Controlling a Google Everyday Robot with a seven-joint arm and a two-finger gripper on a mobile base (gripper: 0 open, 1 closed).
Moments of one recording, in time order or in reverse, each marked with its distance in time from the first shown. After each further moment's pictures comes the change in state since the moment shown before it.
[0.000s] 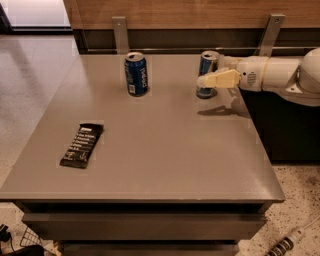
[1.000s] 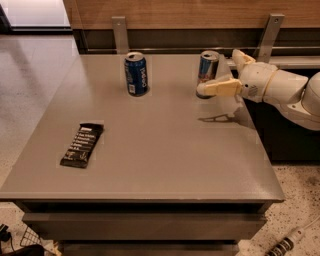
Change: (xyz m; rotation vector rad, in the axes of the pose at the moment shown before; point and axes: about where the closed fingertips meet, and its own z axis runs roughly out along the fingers) arm -0.016 0.021 -0.023 0.124 -0.166 -0.205
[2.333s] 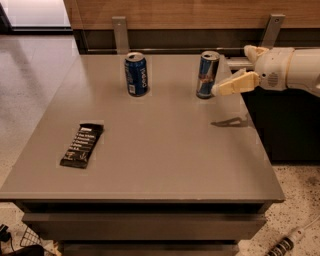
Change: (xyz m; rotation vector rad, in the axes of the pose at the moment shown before) arm -0.006 -0.003 -0.033 -0.053 0.284 -0.060
